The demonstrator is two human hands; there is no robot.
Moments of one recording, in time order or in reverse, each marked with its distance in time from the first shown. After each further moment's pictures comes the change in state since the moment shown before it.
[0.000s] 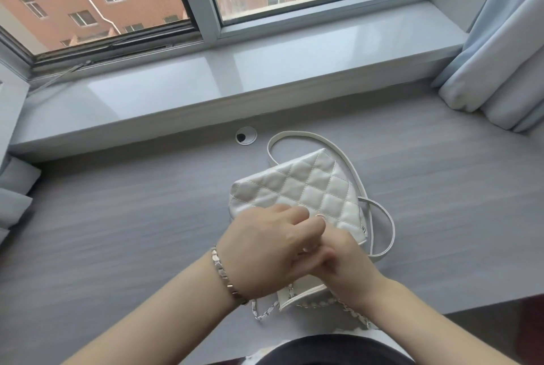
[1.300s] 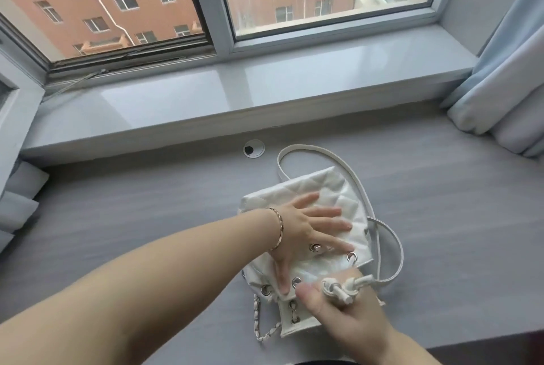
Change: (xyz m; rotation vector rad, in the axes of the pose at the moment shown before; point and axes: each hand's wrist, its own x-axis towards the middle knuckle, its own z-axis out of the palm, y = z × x) left_hand 0.061 -0.065 0.072 0.183 -0.826 0.405; right_hand -0.009 -0.032 0.007 0.252 0.071 0.300
